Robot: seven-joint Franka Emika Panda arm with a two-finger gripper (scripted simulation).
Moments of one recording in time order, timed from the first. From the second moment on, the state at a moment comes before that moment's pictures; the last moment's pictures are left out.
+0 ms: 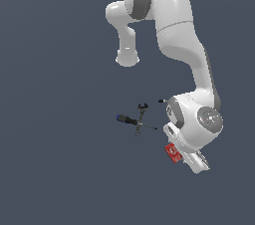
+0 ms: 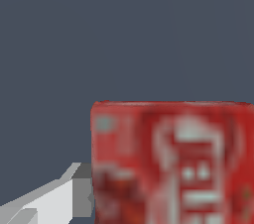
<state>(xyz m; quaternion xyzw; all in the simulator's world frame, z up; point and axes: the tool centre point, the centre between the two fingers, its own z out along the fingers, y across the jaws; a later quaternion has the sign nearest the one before) 0.131 0.220 0.015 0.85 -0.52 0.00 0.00</state>
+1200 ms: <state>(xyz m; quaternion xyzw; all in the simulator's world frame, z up) 0.113 0.113 0.147 0.85 -0.52 0.00 0.00</state>
